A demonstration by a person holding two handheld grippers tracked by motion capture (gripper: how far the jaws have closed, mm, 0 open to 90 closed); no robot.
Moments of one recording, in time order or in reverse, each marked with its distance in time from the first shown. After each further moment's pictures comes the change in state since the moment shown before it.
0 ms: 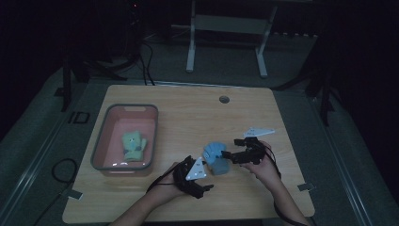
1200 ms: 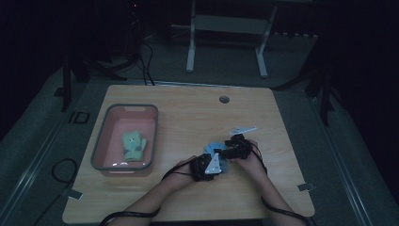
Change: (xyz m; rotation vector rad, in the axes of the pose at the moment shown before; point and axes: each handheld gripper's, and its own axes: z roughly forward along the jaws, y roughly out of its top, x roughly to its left) left arm 0.020 0.004 0.054 0.070 -0.016 0.121; right arm -0.021 -0.009 0.060 0.122 -0.068 0.016
